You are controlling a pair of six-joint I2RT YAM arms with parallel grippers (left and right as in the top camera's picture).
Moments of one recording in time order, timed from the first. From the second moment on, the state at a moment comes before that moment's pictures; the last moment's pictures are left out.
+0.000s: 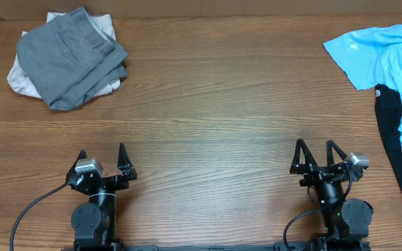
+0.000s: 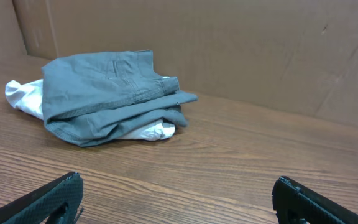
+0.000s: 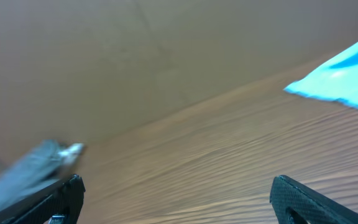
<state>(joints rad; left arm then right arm) 0.01 0.02 0.01 -0.07 -0.10 -0.21 -0.02 0.01 0.02 -0.02 -0.16 0.49</state>
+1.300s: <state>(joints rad) 0.01 0.02 0.01 -0.07 -0.10 -0.21 -0.02 0.02 0.19 0.27 -0.63 0.75</state>
